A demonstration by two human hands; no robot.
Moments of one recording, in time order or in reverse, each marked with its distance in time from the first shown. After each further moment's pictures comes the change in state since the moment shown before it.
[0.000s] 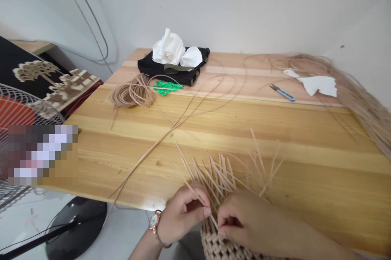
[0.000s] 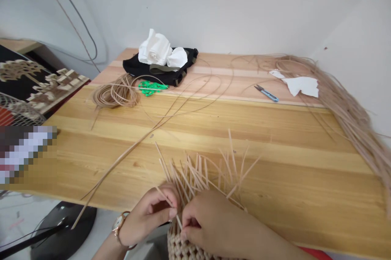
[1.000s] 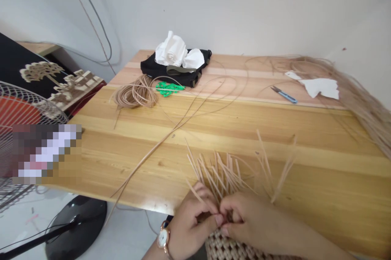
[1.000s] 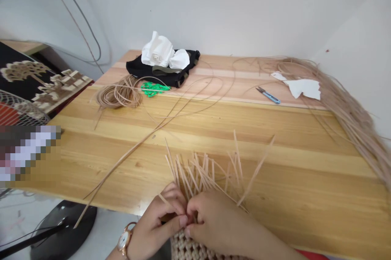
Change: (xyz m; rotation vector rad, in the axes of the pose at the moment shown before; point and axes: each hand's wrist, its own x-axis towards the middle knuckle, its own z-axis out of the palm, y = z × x) left_hand 0.001 0.005 0.019 0.230 0.044 0.163; right_hand 0.003 0.001 0.002 0.137 0.026 0.130
